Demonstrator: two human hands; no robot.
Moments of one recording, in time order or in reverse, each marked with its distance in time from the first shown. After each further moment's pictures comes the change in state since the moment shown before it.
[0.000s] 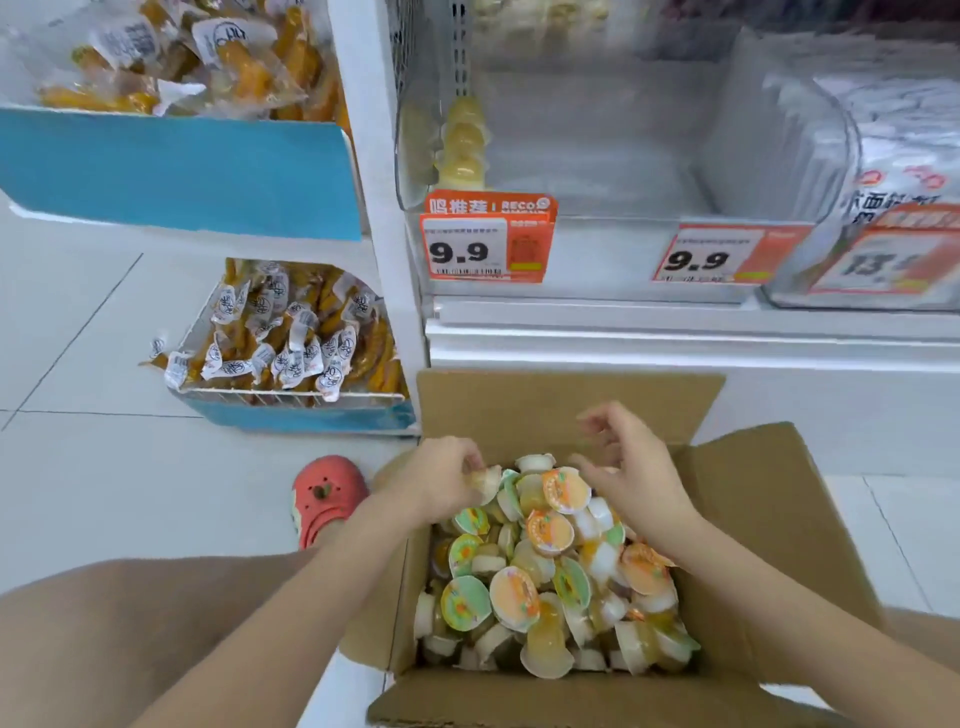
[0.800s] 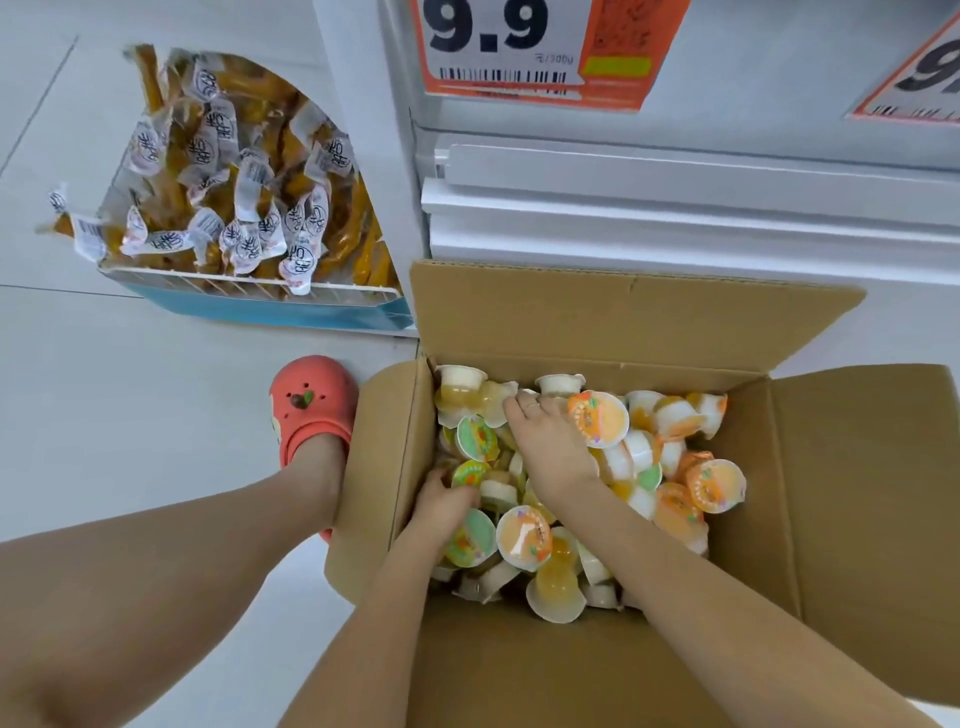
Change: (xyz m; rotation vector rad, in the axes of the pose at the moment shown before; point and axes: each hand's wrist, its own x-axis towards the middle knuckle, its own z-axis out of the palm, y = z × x) left_hand 0.035 -0.080 0.155 -0.889 -0.031 -0.753; right_hand 0.027 0.061 0.163 -0.691 -0.444 -0.113
